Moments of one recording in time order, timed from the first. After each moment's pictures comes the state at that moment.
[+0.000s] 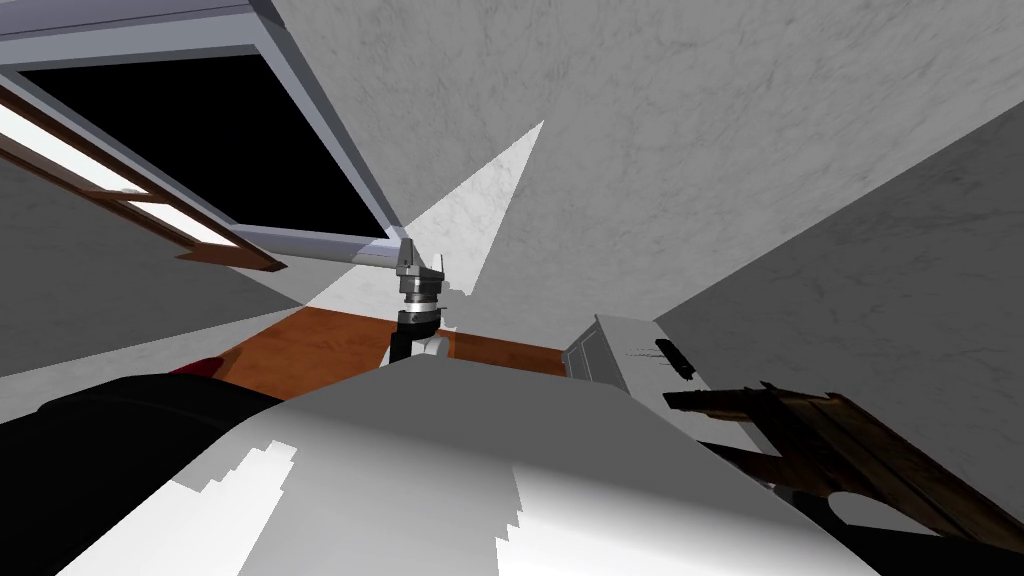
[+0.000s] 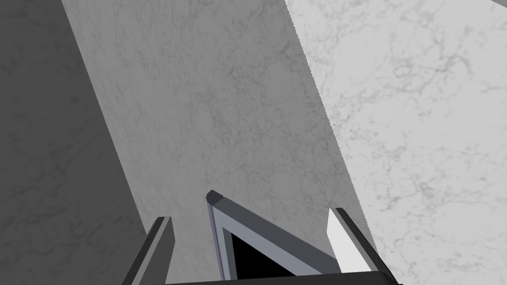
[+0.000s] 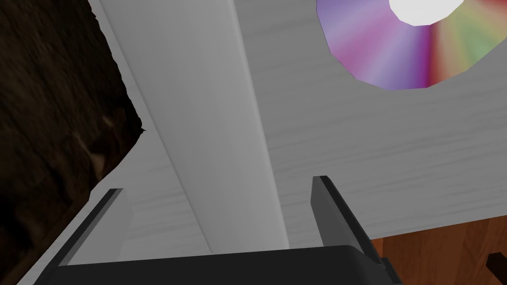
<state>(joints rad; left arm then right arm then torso) 0.49 -0.01 -0.03 -2.33 -0.01 -0.45 0.07 0.59 -1.22 0.29 -1.01 1.26 -0.71 0.76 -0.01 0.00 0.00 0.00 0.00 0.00</state>
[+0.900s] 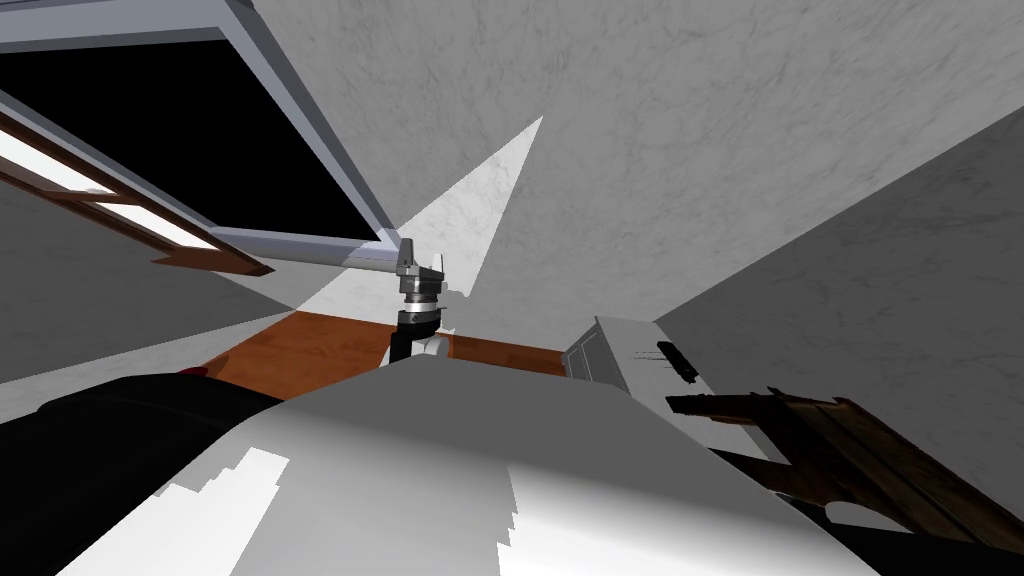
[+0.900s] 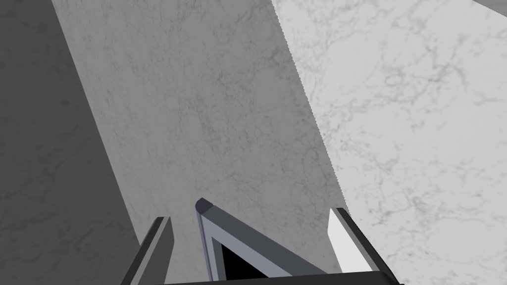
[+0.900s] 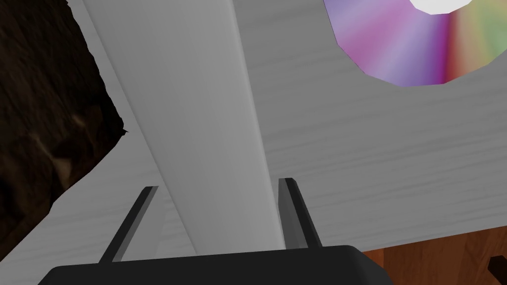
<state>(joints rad) 0.49 -0.01 -0.03 -2.33 -0.01 -0.45 0.07 0.57 -1.15 0.25 -0.94 1.31 -0.73 0.83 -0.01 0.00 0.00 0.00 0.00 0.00</state>
